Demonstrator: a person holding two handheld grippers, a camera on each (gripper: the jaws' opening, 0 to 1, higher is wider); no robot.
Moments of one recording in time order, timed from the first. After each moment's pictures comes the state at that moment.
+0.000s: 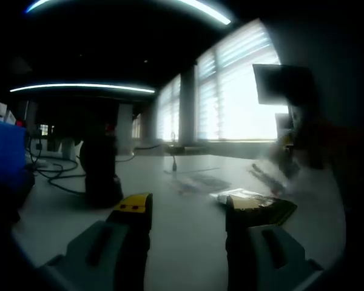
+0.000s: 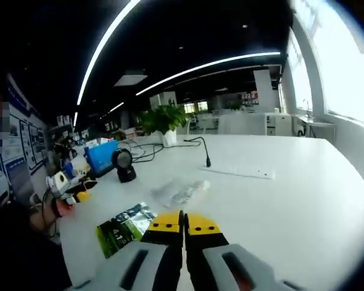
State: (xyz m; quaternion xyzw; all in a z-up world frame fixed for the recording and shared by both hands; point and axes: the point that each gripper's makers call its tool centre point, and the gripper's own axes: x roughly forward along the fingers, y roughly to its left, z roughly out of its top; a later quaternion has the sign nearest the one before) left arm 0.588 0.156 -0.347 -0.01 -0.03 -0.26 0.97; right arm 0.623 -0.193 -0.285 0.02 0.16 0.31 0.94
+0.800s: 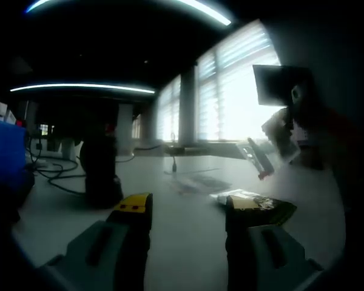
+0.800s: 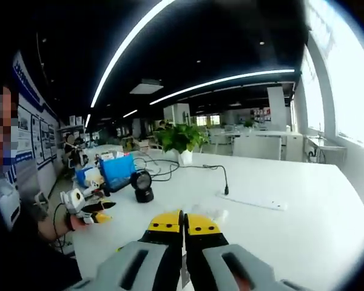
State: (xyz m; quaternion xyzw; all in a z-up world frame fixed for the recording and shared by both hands) left arm 0.589 0.156 -0.345 -0.02 -0.03 -0.26 0.96; right arm 0.615 -0.157 -0.215 0.00 0.10 0.34 0.93
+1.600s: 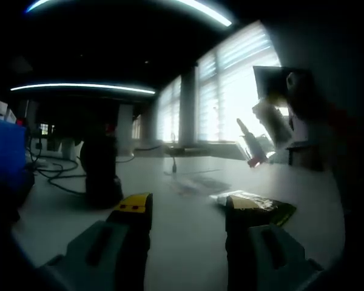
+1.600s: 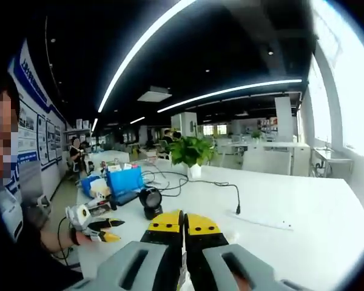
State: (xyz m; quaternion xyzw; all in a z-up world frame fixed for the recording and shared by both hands) left arm 0.590 0.158 -0.345 -0.02 -0.03 -0.26 0.96; right arm 0.624 -0.108 -0.170 0.00 0.07 0.37 0.93
